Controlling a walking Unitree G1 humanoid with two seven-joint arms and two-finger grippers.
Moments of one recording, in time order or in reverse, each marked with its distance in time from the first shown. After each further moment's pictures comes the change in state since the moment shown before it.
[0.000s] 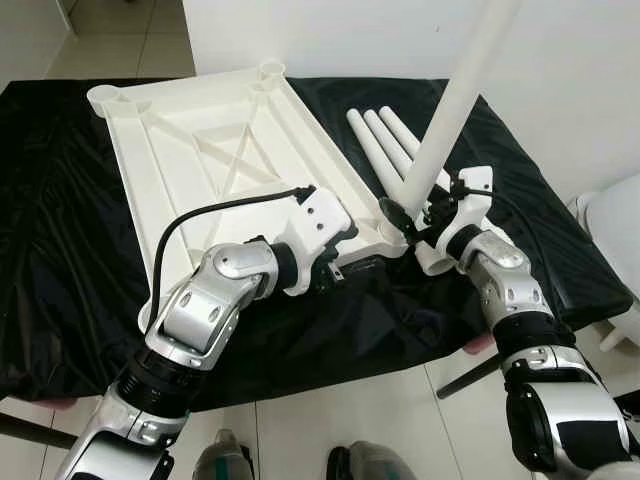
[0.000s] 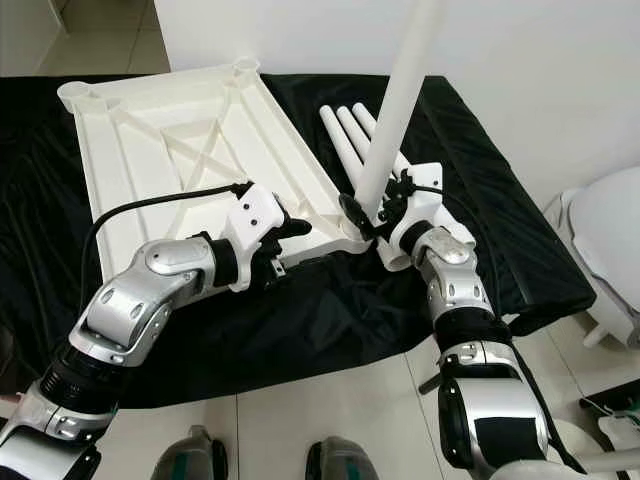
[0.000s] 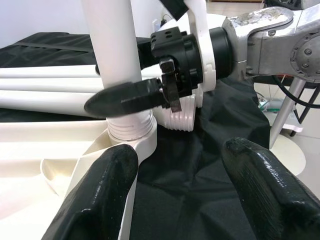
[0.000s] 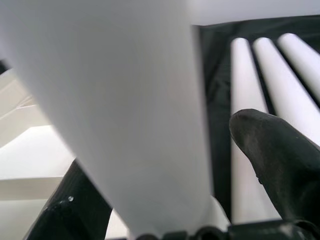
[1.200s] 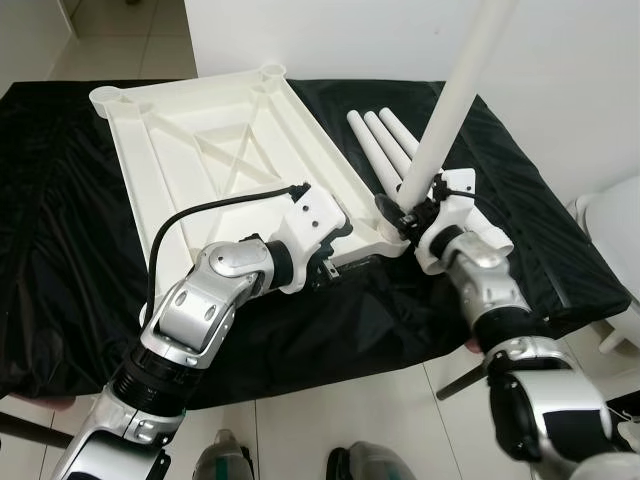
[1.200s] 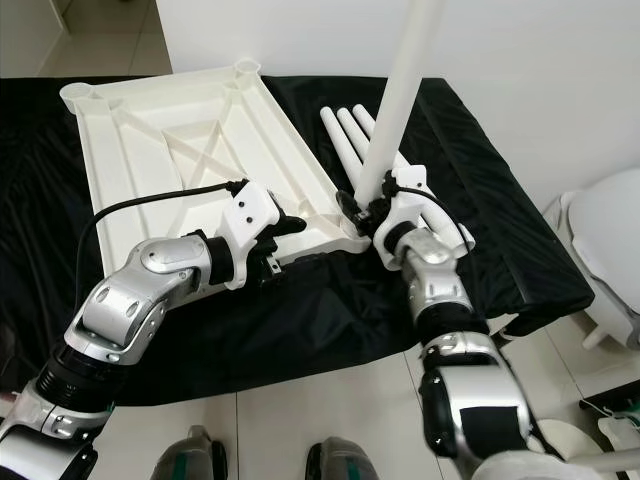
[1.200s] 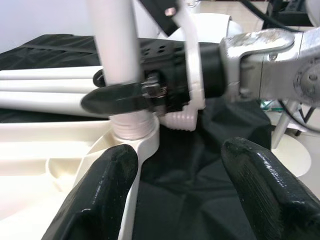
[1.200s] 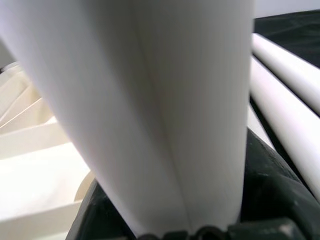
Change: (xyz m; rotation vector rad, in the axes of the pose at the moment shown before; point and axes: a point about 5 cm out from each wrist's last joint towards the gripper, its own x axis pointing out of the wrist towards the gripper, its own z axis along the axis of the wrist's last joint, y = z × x) left arm -0.003 0.003 0.000 0.002 0.006 0.011; right arm 0.019 0.019 -0.008 0.091 -0.018 -0.232
